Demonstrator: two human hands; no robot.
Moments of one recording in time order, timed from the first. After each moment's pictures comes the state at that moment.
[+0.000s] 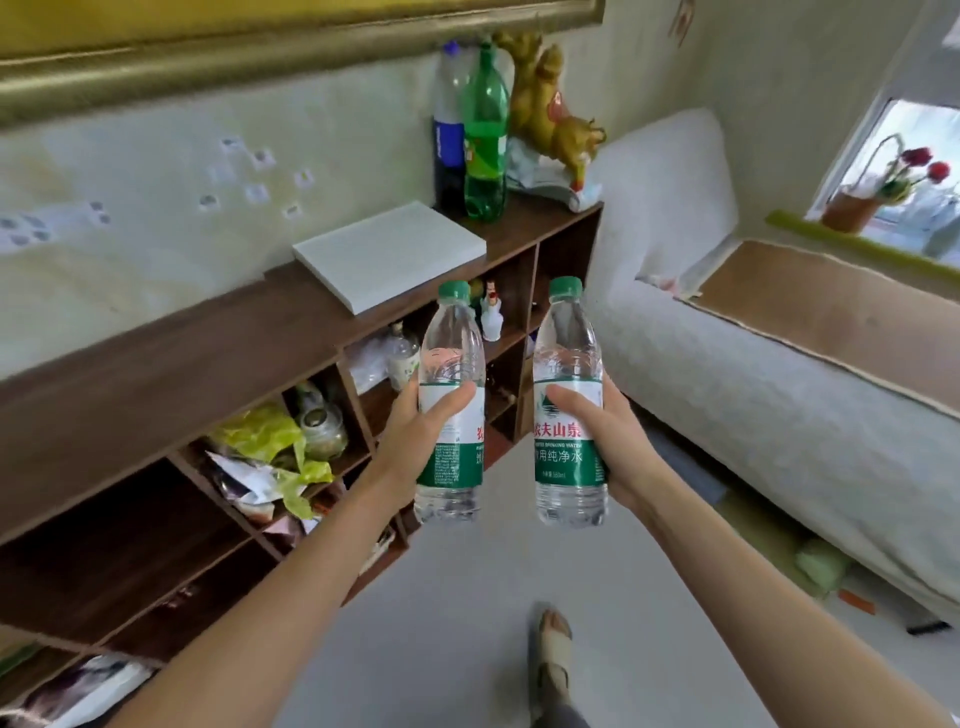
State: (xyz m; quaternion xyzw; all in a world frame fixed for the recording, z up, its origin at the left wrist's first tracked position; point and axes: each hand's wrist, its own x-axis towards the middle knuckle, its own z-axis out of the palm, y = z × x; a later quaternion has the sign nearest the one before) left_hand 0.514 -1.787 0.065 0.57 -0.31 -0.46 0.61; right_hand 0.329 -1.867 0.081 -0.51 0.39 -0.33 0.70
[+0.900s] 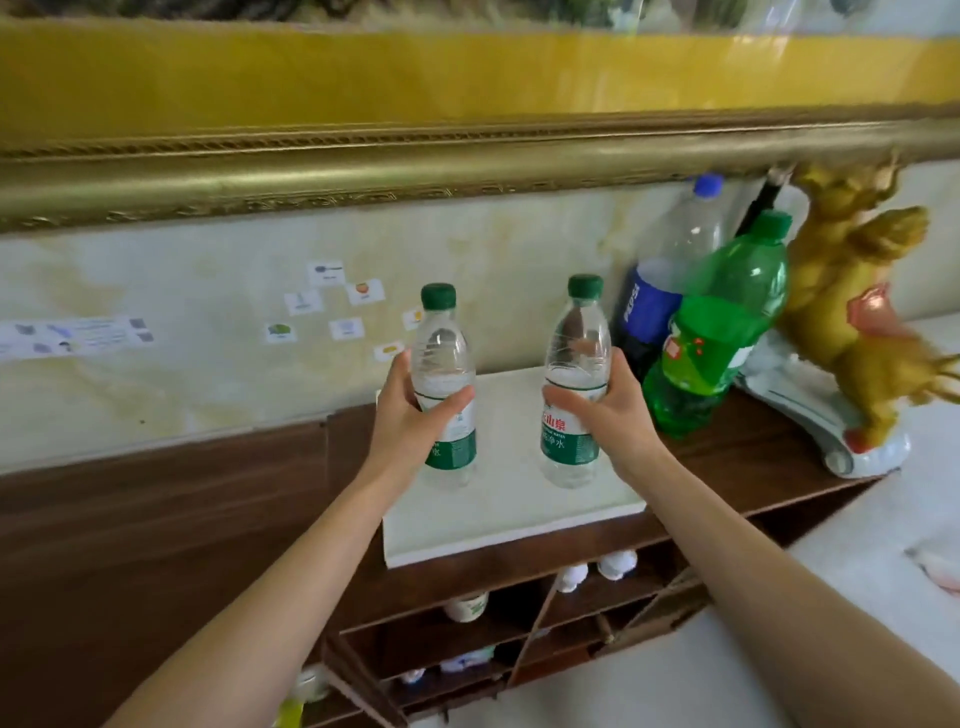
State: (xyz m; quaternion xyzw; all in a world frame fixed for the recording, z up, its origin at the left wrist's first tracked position) left_hand 0.834 -2.123 0.088 0.69 -0.20 -0.13 0.68; right_hand 0.714 -2.299 0.103 -0.70 0.28 -0.25 0.61
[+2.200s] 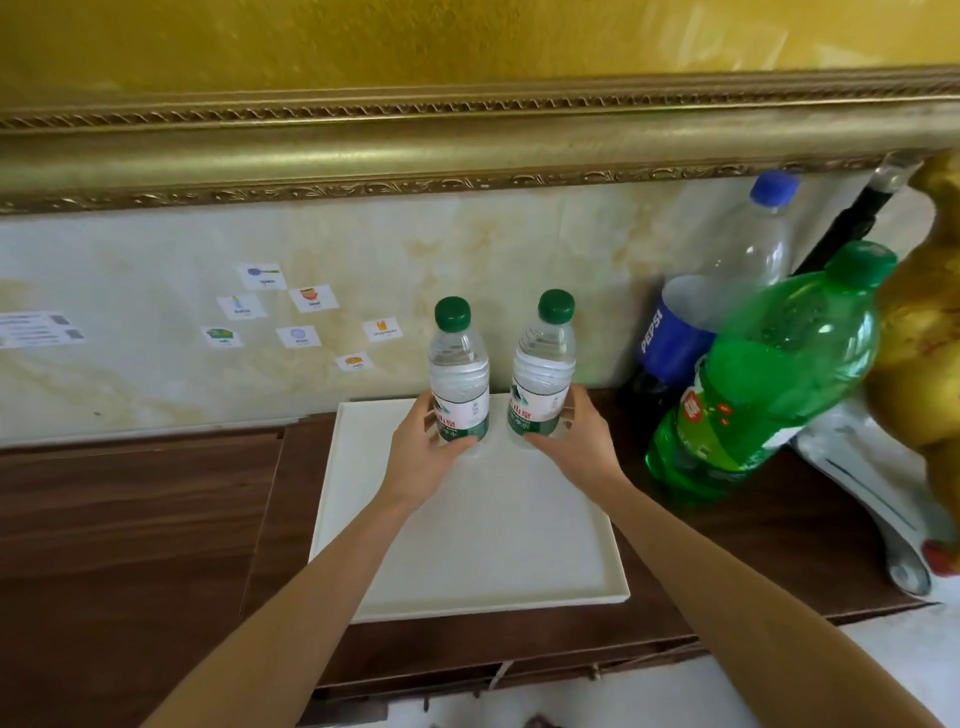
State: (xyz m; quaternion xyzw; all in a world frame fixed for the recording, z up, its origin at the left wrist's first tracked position) left_hand 0.879 -2.230 0.004 0.78 -0.16 -0.12 0.59; right_hand 0.792 -2.408 0.022 -0.81 0.26 -0.13 0.51
